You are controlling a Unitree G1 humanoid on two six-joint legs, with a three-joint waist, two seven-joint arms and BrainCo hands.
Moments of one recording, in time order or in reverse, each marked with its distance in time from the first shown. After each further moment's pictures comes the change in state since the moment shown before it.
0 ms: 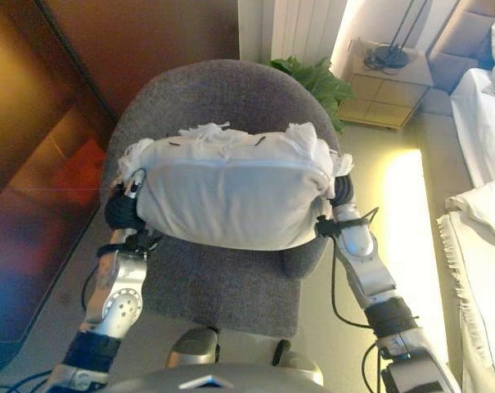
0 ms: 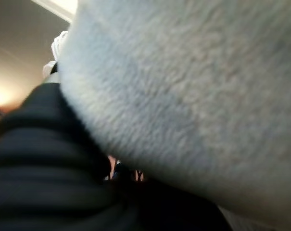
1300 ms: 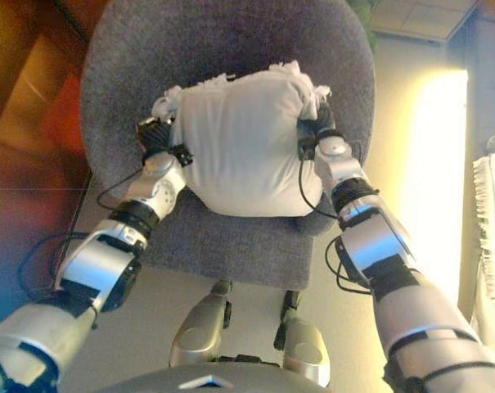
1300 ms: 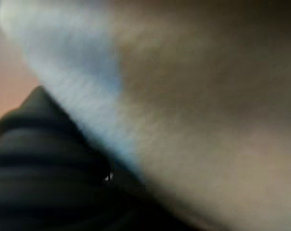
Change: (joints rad) left arm -0.994 -0.056 -0.172 1.003 0.070 0.226 0.471; right arm -0.929 0.113 0.196 1.090 0.266 0.189 -0.049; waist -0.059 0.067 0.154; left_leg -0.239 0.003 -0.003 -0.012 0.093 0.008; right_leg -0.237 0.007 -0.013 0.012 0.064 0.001
